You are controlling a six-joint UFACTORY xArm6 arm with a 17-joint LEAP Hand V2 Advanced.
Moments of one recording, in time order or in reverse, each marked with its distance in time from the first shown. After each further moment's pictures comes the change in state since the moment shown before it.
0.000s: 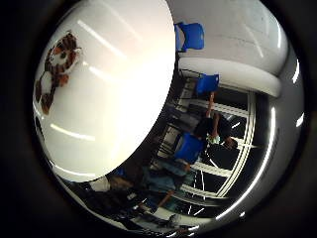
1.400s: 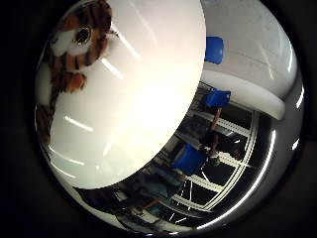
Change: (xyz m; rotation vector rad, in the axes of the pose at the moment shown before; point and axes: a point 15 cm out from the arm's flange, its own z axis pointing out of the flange) arm -0.085 -0.023 0.060 -0.056 -0.108 -0.122
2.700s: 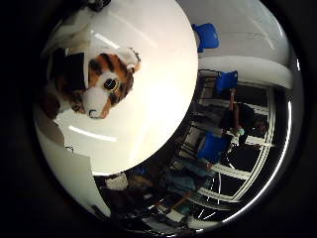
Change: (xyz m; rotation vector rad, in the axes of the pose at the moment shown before) arm 0.005 0.103 -0.150 0.193 -0.134 0.261
